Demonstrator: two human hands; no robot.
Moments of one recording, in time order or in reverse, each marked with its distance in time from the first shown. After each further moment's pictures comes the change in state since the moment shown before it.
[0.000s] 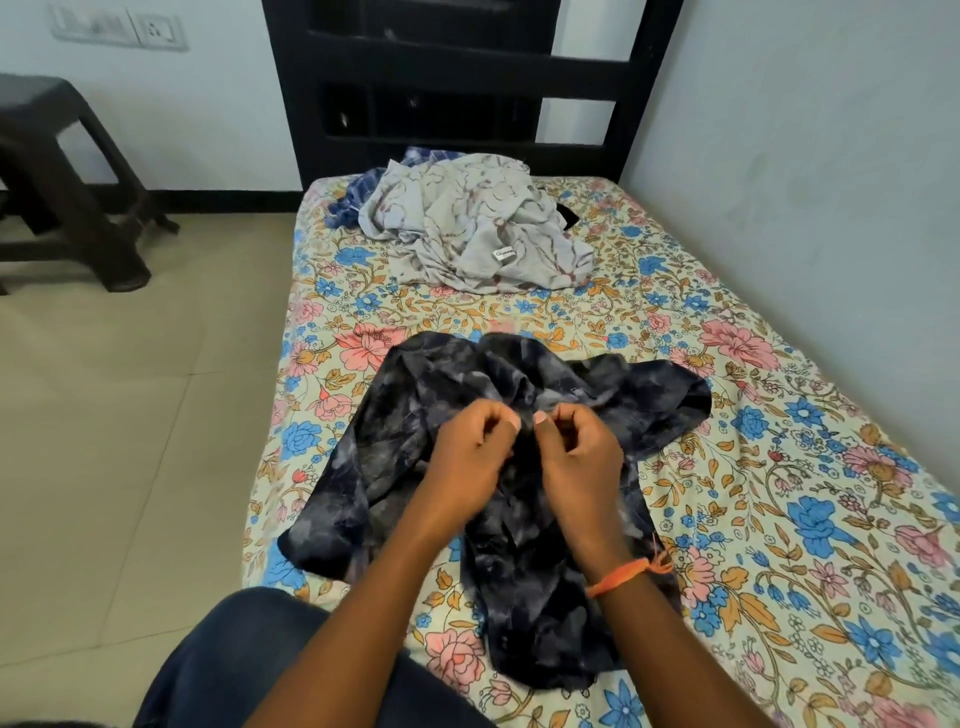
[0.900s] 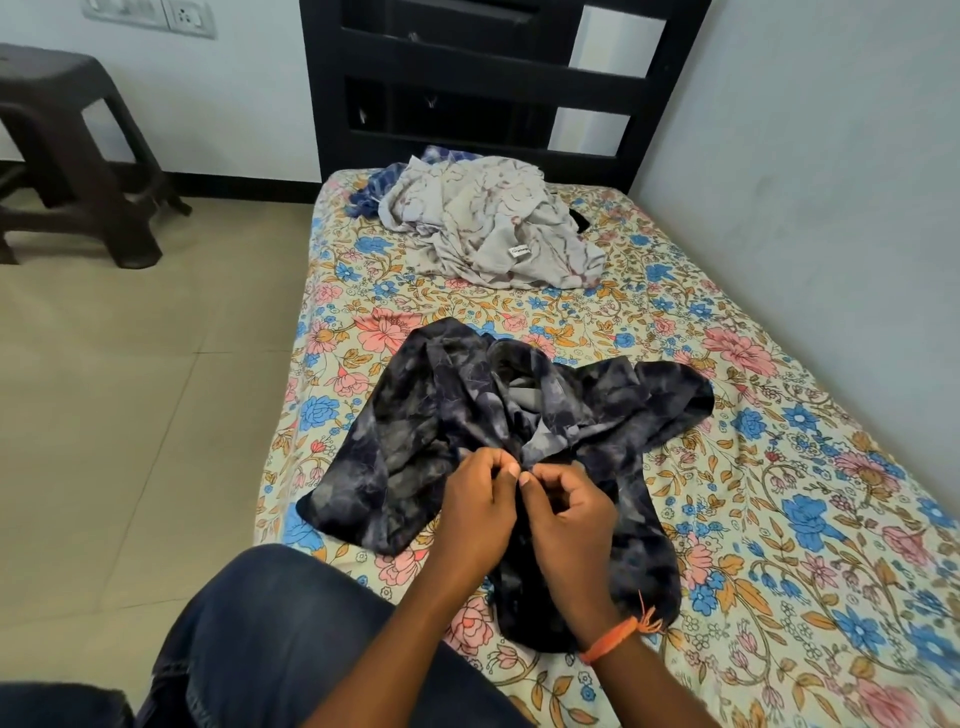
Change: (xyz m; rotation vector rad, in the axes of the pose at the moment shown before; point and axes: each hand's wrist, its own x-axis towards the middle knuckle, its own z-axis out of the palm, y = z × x) left_hand -0.059 -0.044 0.015 0.069 0.140 0.005; right_hand -0.078 0.016 0.002 0.022 -0.011 -0.020
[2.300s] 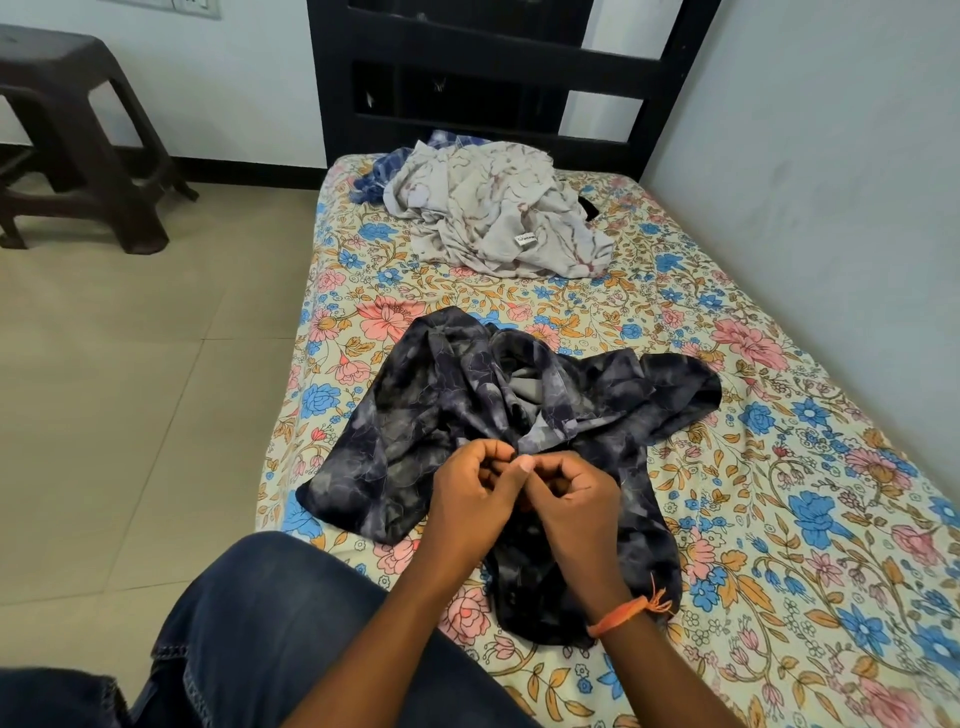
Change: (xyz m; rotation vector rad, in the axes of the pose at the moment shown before) left_hand -0.003 0.002 -0.004 -0.211 0.034 -0.104; right_hand 0.014 0.007 -0.008 0.060 -0.140 -0.005
